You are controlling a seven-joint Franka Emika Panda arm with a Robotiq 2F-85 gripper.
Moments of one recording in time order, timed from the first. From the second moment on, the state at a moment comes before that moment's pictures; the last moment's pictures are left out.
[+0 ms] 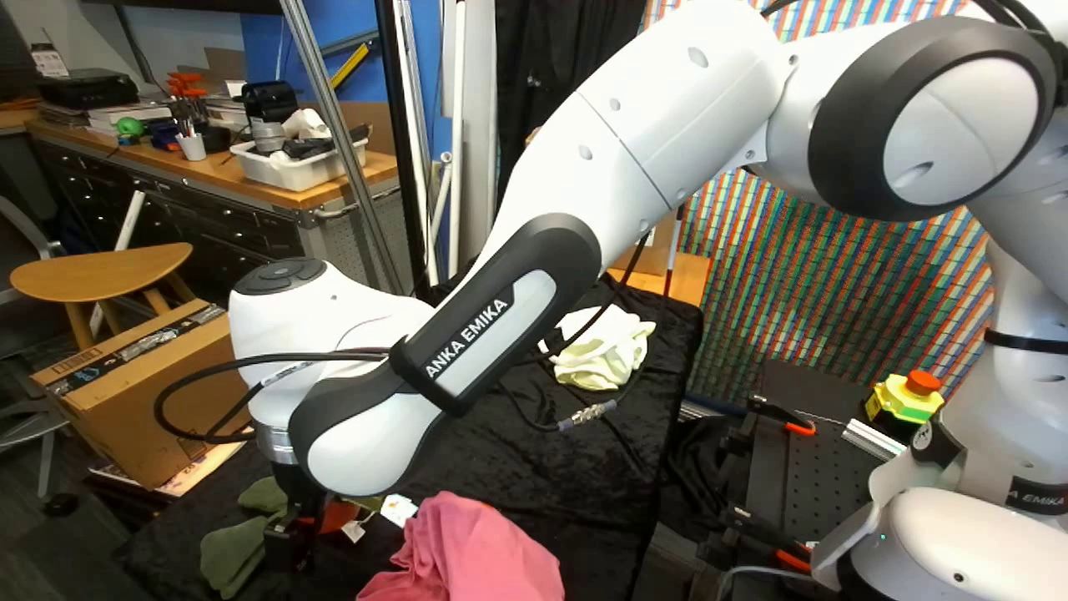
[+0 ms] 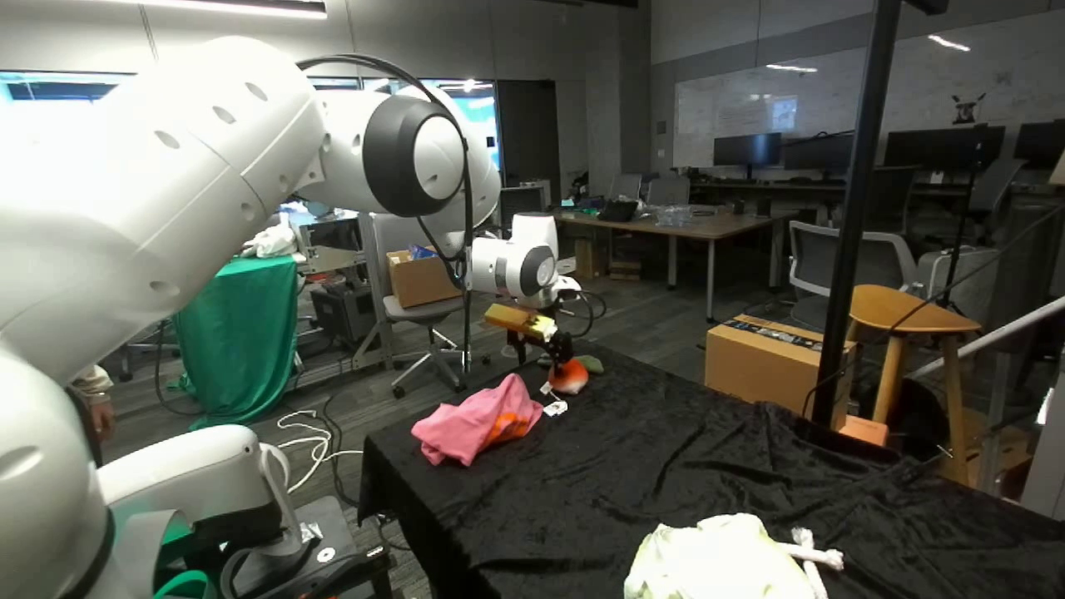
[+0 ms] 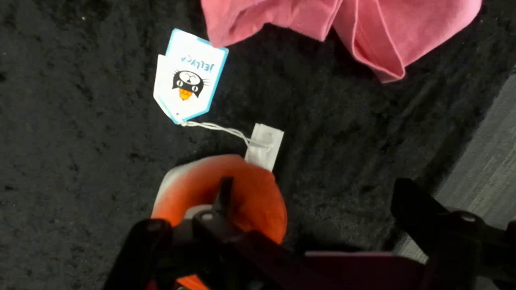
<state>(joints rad) 0.44 0.94 0.15 -1.39 -0.09 2.44 0.17</state>
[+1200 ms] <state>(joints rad) 0.54 1.00 -0.02 -1.29 -0.18 2.44 0.39</state>
